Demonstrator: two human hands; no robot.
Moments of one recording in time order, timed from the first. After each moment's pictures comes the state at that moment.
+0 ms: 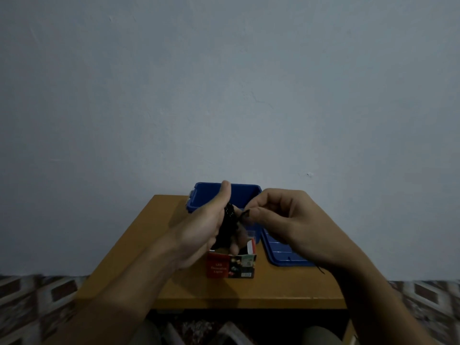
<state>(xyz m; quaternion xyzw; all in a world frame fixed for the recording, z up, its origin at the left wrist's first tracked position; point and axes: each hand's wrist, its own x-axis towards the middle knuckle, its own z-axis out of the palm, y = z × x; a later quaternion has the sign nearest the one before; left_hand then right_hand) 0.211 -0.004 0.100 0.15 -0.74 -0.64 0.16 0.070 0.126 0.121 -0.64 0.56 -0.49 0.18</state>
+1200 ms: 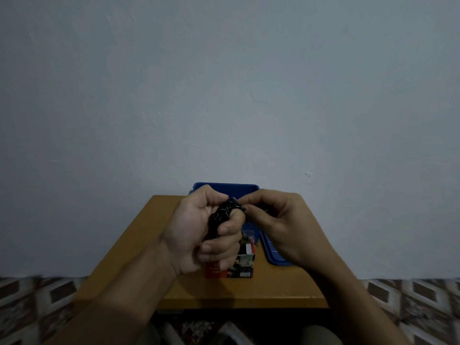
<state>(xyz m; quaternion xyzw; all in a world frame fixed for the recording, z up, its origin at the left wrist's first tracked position) 0.210 -0.014 0.097 -0.09 -0.58 -0.81 0.04 0.066 0.103 0.097 -0.62 0.57 -0.53 0.04</state>
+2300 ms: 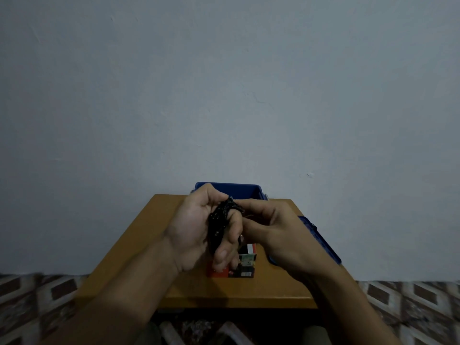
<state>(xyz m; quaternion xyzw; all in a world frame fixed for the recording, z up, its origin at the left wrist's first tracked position) 0.213 -0.008 0.102 -0.01 -0.62 -0.78 0.10 0.083 0.103 0.093 -0.60 0.52 -0.56 0.25</state>
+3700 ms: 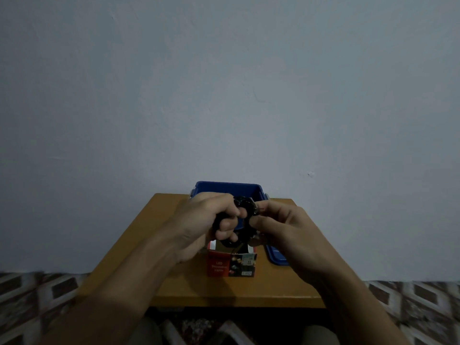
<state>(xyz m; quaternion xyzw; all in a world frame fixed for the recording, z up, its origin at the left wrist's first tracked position) 0.213 -0.002 0.111 0.15 -0.67 -0.69 0.24 0.067 0.109 0.084 -0.52 0.56 -0.60 0.26</state>
